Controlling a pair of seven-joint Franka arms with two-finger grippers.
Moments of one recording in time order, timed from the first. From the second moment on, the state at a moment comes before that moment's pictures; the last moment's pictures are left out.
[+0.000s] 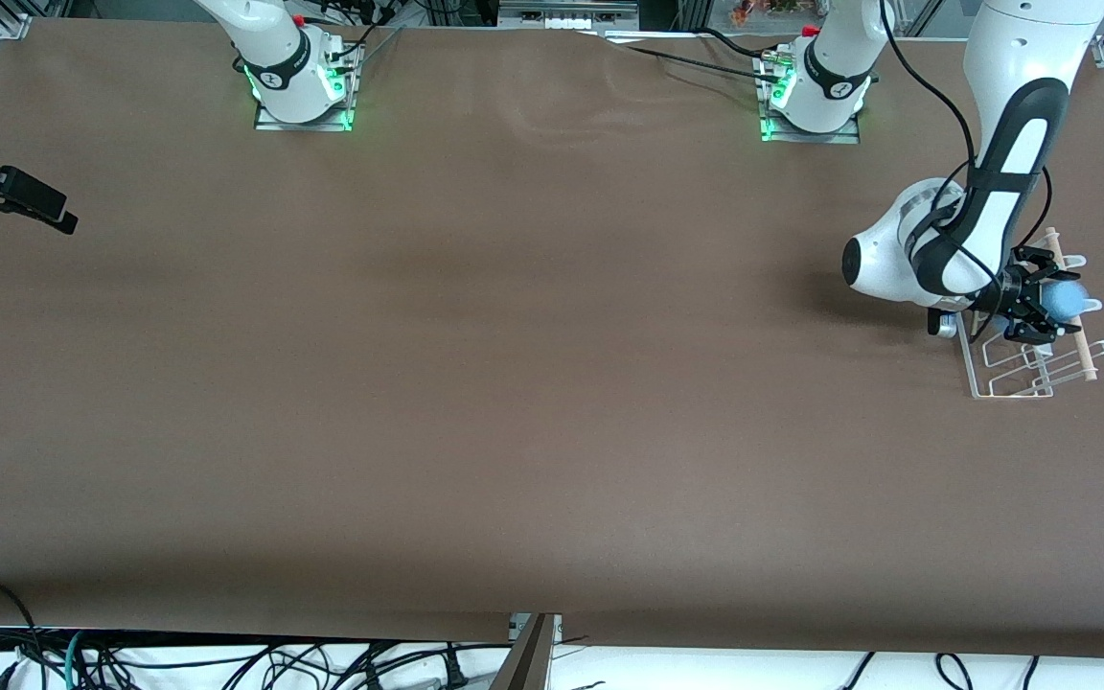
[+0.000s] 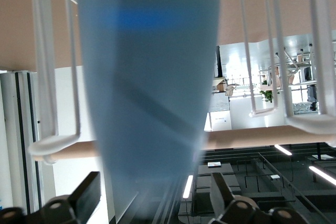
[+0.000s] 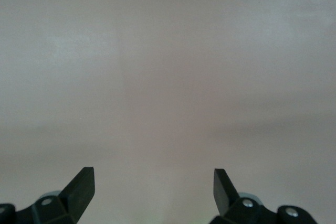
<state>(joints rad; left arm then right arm) 0.03 0.36 -0.03 -2.29 1.63 1.71 0.59 0.00 -0.01 -0.08 -1.63 0.01 1.58 0.05</state>
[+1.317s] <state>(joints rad) 0.03 0.21 -0.13 -1.65 0.72 1.72 0.58 0.00 -0.01 -0.08 -1.62 0.01 1.57 0.05</state>
